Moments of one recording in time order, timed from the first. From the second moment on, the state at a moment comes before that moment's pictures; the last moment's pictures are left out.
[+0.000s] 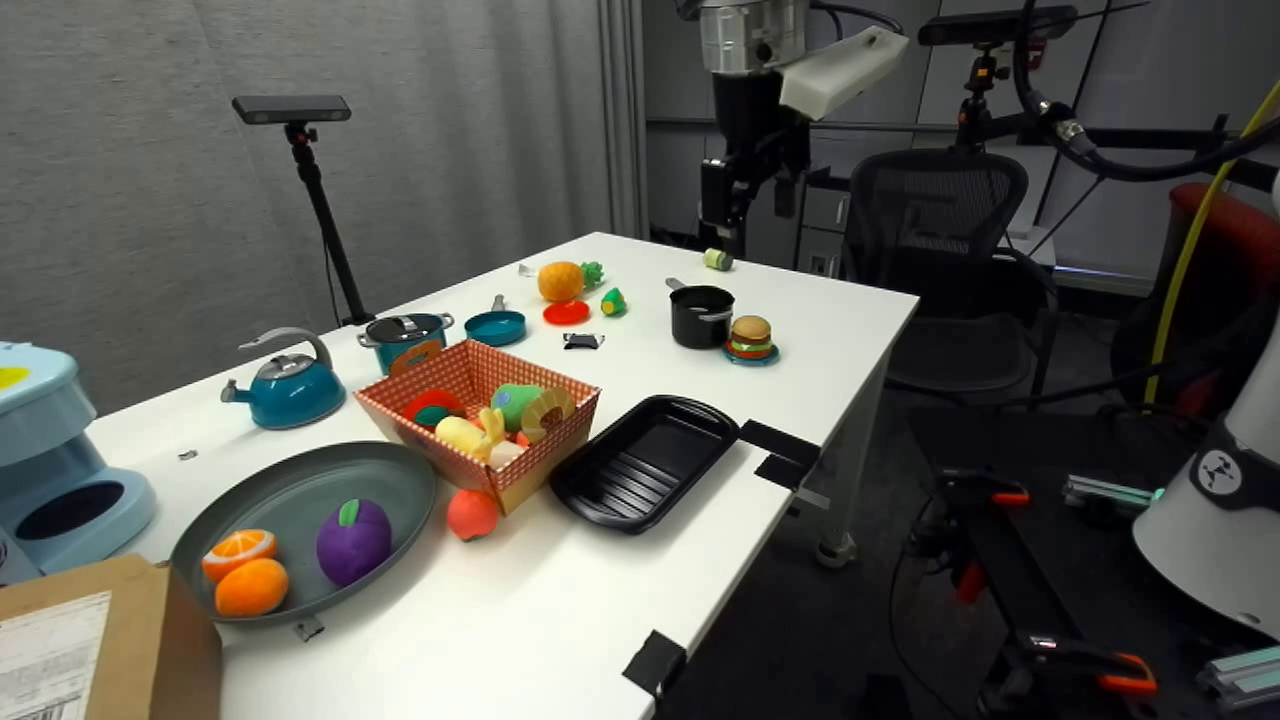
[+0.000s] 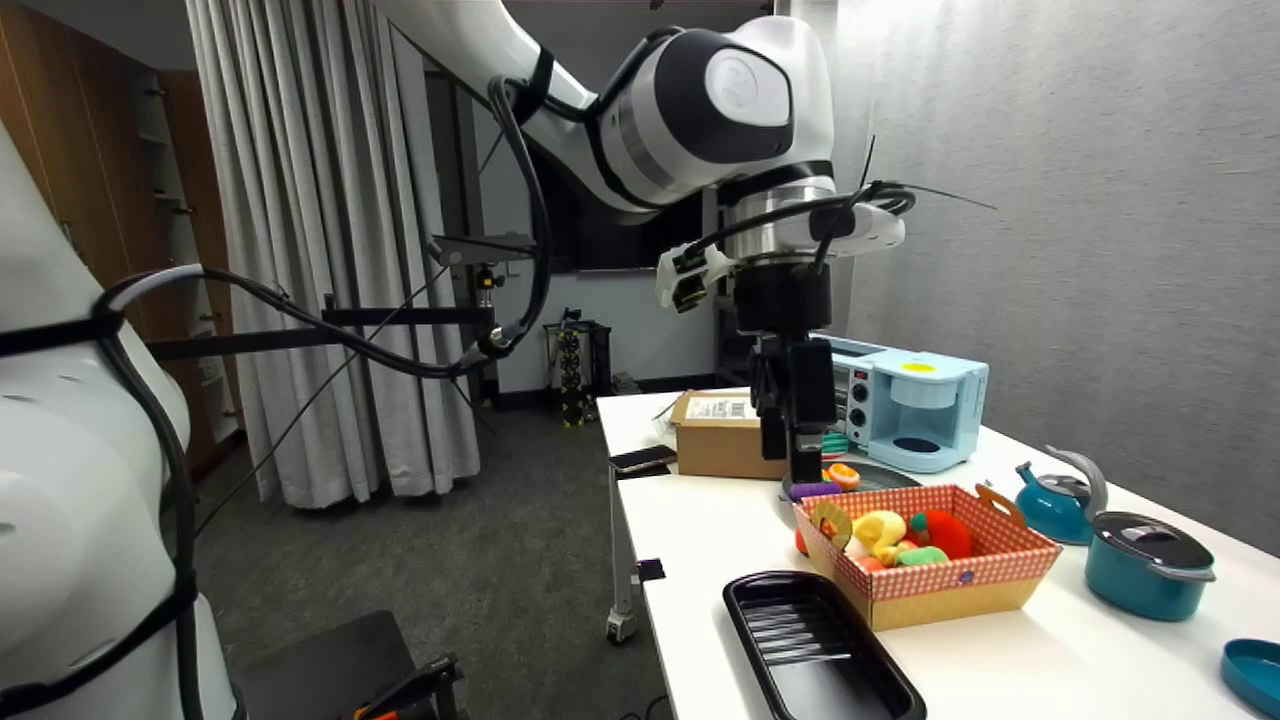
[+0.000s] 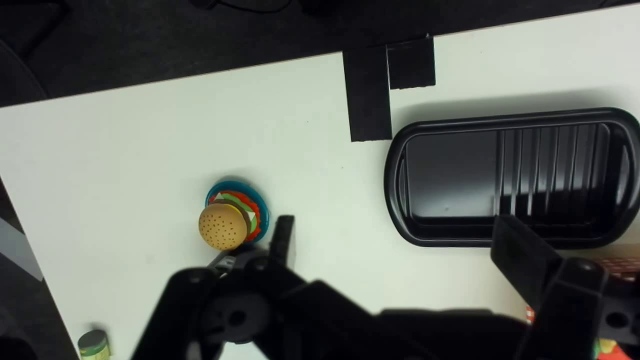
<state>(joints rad) -0.12 -0.18 -0.13 -2.29 -0.30 2.04 0.55</state>
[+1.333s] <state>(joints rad) -0.14 -0.18 -0.13 -2.28 -0.27 2.02 0.55</state>
